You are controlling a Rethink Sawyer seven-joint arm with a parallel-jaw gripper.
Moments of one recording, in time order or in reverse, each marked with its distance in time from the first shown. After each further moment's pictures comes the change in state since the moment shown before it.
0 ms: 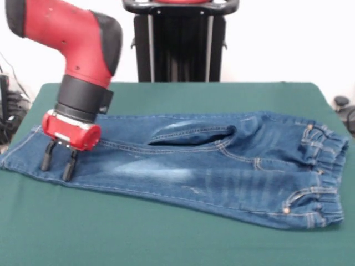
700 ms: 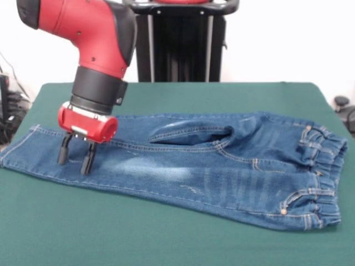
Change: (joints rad) arm 0.041 -0.084 0.039 0.055 -0.048 0.057 0.000
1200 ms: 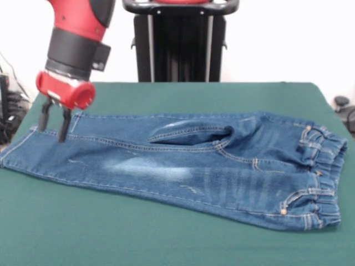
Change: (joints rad) arm -0.166 -0.239 0.162 0.132 -0.010 0.224 0.000
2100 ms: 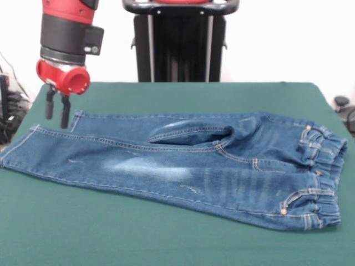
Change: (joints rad) arm -0.194 -0.082 0.199 0.125 0.000 0.091 0.000
